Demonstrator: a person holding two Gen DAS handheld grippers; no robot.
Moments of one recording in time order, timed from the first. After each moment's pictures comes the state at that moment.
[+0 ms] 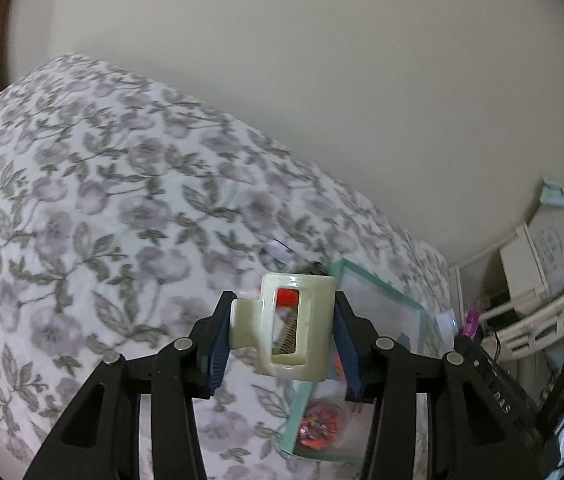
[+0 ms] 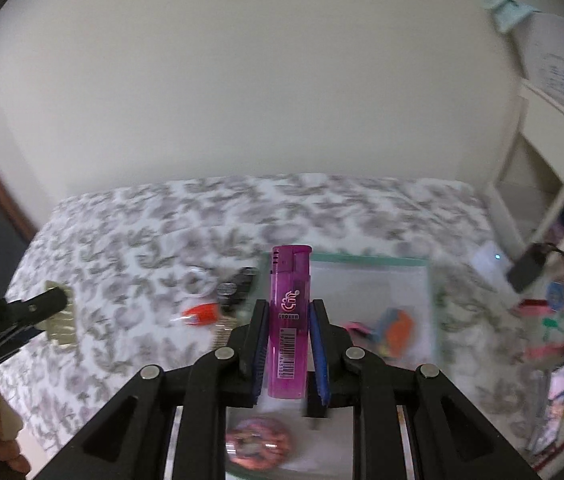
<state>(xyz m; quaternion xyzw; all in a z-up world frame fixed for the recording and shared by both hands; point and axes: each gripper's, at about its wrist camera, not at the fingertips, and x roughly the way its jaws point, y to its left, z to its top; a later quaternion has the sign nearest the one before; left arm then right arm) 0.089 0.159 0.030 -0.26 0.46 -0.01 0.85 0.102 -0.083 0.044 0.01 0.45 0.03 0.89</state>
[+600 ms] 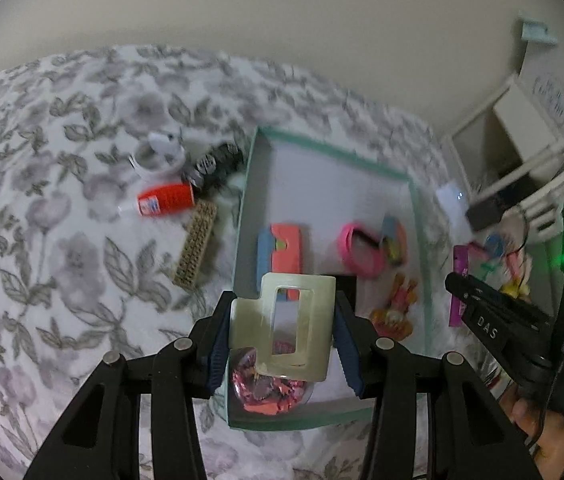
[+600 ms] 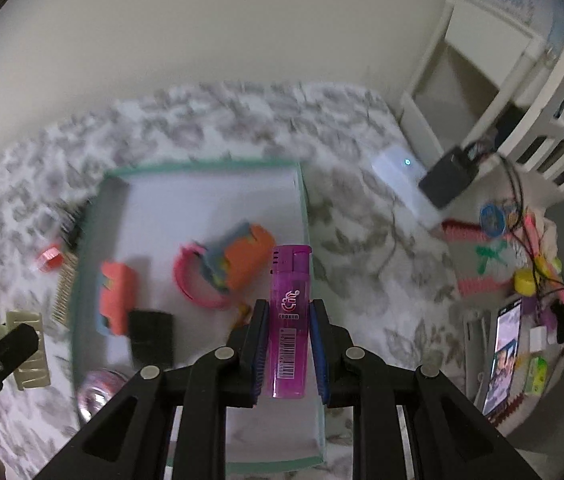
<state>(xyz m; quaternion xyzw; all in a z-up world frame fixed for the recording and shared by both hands) 0.103 0.018 -0.042 -0.13 0.57 -0.10 0.80 0.108 -0.180 -0.036 -0.03 0.57 -0.11 0.82</state>
